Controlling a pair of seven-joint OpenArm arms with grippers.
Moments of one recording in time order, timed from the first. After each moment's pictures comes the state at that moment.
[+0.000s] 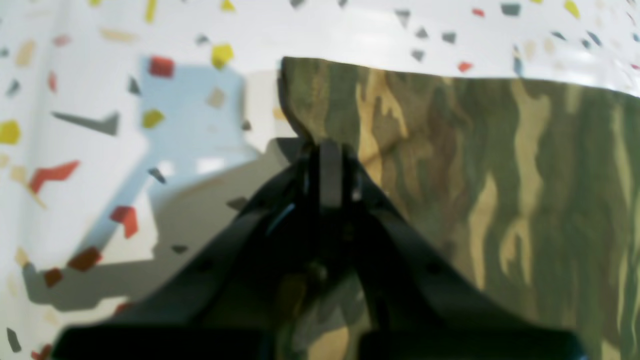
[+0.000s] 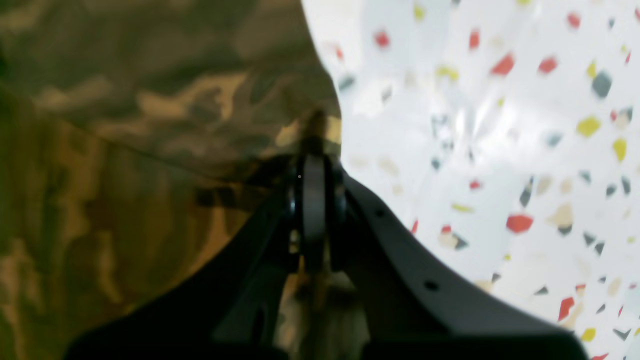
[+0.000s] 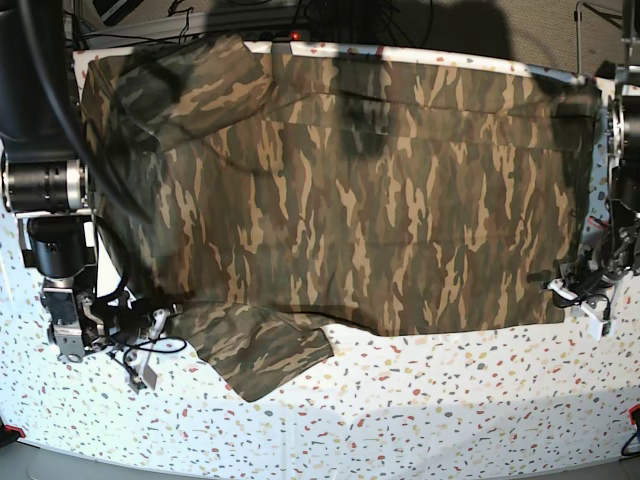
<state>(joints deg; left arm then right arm) -38.2 -26.3 9.3 17.4 -26.6 -28.3 13.6 49.3 22.4 -13.9 24.1 10.0 33.7 -34.3</state>
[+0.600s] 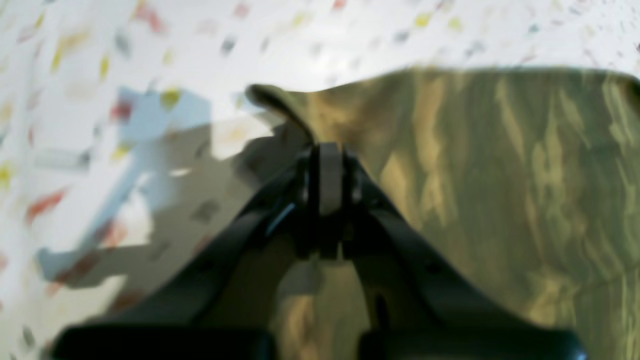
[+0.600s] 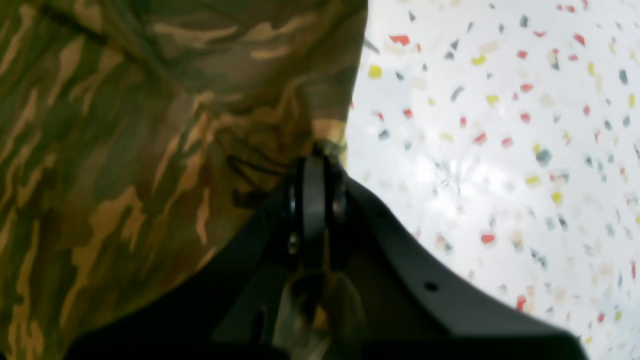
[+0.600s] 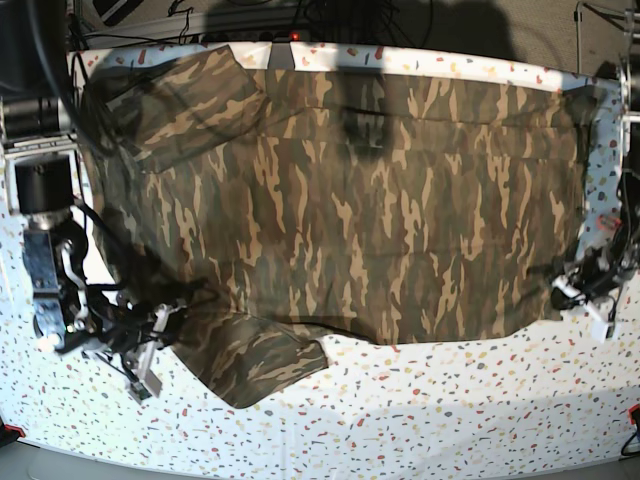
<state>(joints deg) -26.9 -30.8 9.6 41.9 -35.4 -25.9 22.9 32.1 29.8 -14.2 66.2 24.5 28.5 -48.4</state>
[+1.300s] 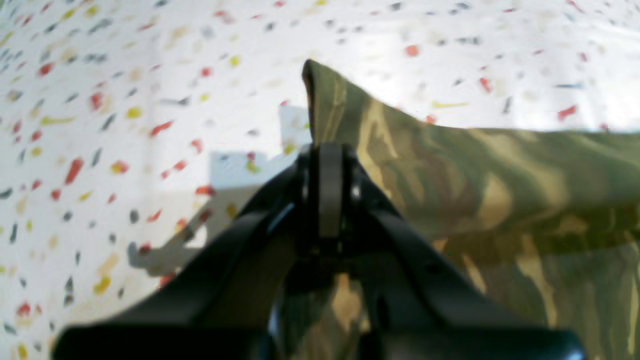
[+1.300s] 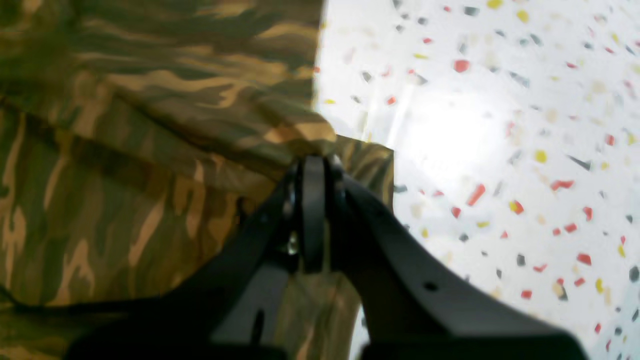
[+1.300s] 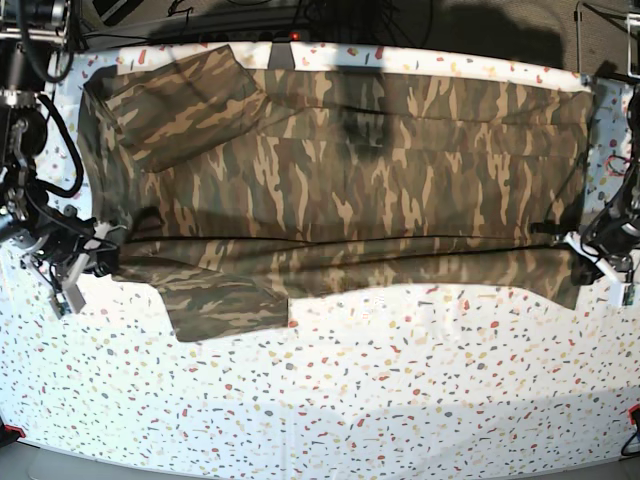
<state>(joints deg) -1.3 -34.8 -1.4 80.2 -34.2 -11.3 27.5 4.0 32.7 14.5 87.6 28.0 32.2 -50.0</state>
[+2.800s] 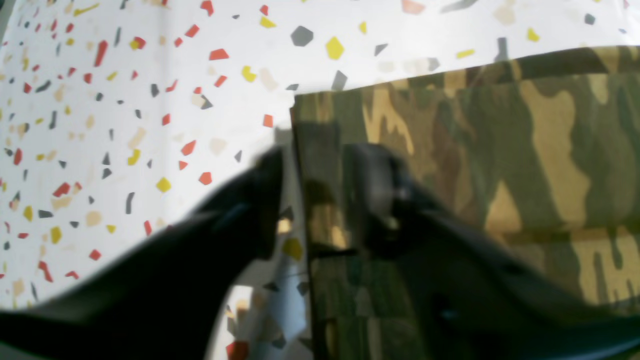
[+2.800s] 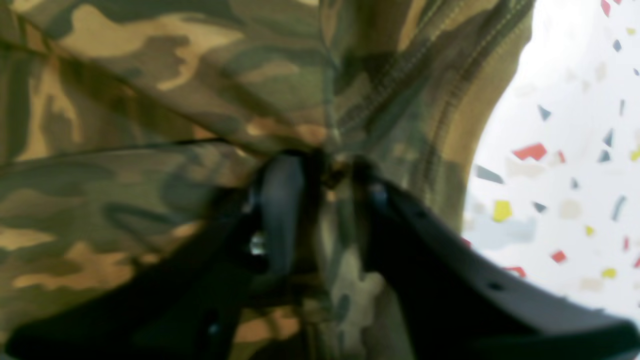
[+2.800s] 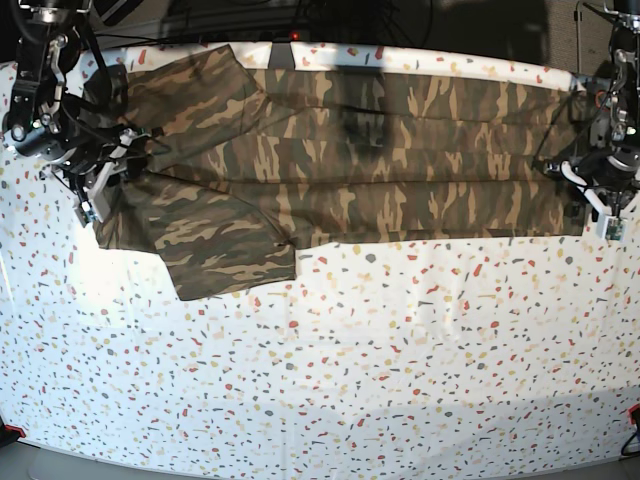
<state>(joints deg) 12.2 -28.5 -8.3 87.7 -15.9 -10.8 27.8 -12.7 24.2 20.3 95.0 21.3 32.8 -52.4</state>
